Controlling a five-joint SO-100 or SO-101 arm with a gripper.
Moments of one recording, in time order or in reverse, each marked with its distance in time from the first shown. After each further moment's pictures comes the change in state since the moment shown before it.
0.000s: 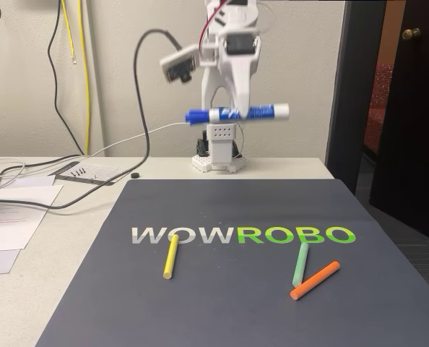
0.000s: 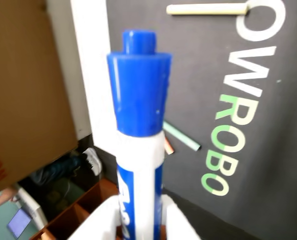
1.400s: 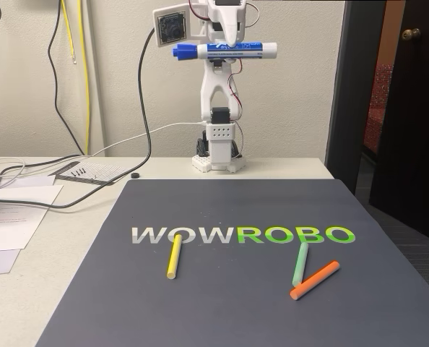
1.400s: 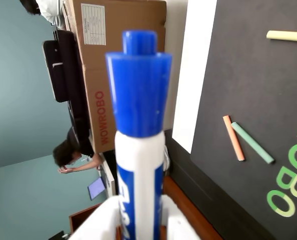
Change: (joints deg) arm 3.4 34.6 34.7 -25.6 -3.7
